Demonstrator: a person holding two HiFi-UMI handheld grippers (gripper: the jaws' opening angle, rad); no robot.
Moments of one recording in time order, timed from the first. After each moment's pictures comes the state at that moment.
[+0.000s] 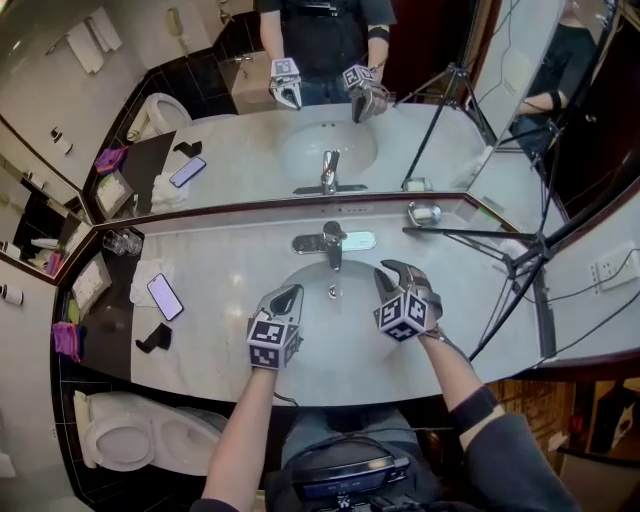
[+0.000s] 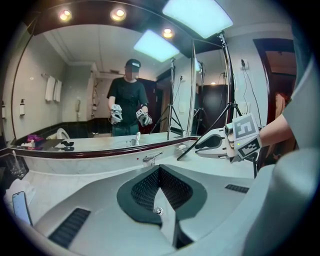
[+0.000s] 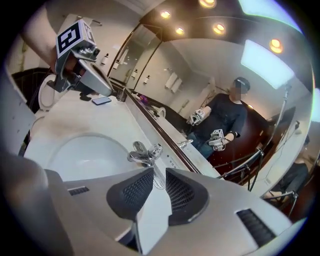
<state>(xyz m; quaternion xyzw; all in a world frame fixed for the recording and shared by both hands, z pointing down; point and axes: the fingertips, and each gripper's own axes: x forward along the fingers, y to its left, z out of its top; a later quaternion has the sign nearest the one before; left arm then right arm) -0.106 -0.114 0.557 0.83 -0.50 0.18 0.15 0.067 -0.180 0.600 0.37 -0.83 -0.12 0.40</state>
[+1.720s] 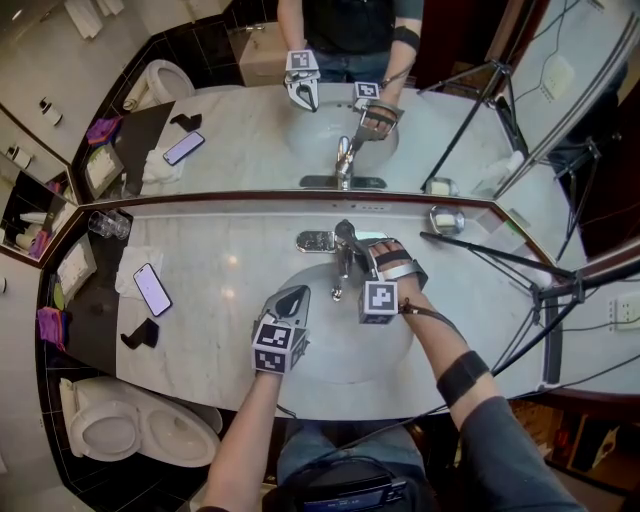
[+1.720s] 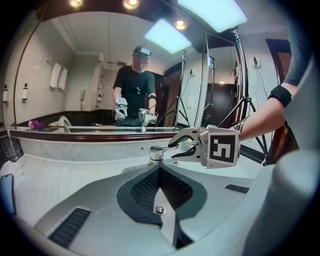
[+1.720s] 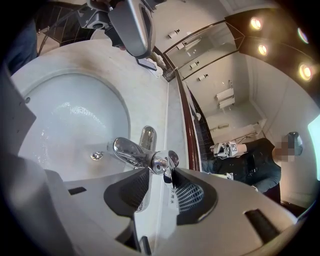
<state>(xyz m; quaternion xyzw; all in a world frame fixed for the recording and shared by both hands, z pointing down) -0.121 -0.155 0.630 0.81 -0.52 0.18 0.19 -0.024 -0.265 0.686 0.18 -0.74 -0.37 0.53</state>
